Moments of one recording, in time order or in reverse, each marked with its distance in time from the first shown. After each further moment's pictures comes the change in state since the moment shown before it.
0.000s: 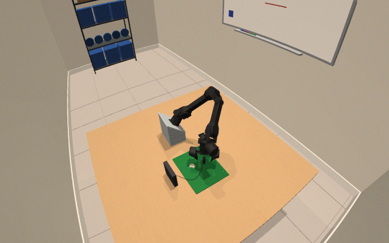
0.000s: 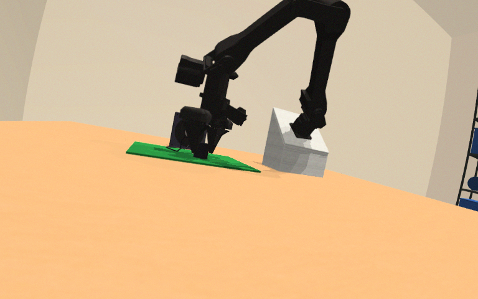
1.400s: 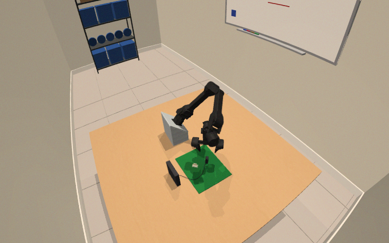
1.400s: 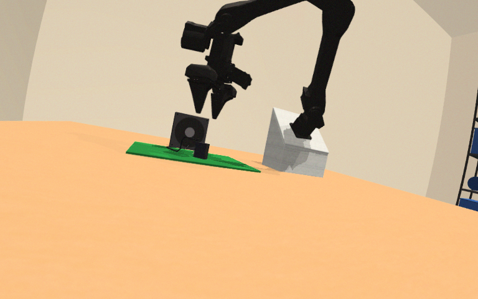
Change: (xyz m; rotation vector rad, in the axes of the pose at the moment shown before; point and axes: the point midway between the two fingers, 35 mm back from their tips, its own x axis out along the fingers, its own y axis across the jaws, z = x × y) arm -0.092 -0.002 -0.008 -0.002 0.021 0.000
